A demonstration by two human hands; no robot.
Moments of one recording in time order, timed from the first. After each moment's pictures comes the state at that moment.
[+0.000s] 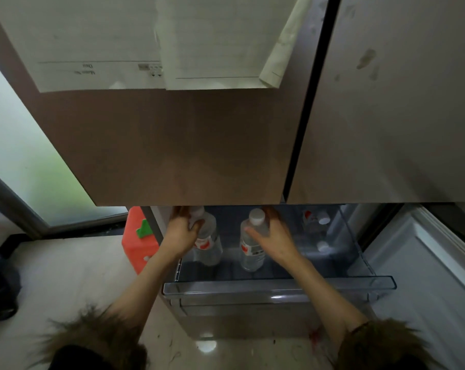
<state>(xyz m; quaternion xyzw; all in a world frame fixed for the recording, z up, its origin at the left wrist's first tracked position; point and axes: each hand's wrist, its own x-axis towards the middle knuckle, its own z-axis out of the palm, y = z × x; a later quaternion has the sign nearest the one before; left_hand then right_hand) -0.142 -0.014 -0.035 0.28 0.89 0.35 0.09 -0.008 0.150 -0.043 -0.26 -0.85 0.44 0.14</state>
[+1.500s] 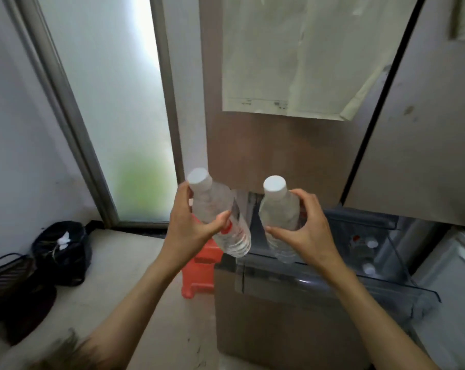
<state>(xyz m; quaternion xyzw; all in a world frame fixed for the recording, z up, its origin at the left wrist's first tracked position) -0.030 -0.198 0.073 0.28 0.76 0.56 -0.13 0.061 0.008 0.070 -0.04 -0.85 0.44 0.30</state>
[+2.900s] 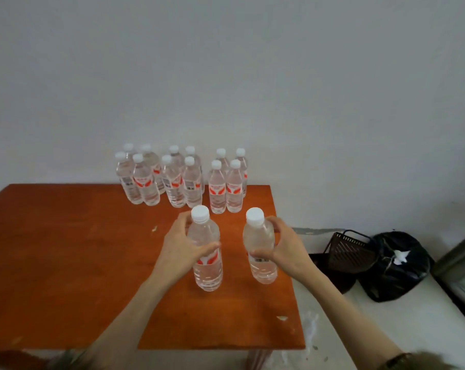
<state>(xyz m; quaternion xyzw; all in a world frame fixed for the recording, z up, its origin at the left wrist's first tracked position) 0.076 -1.126 0.000 -0.41 0.76 0.42 -0.28 -0.110 -1.007 -0.015 0.45 -0.77 0.40 -0.20</state>
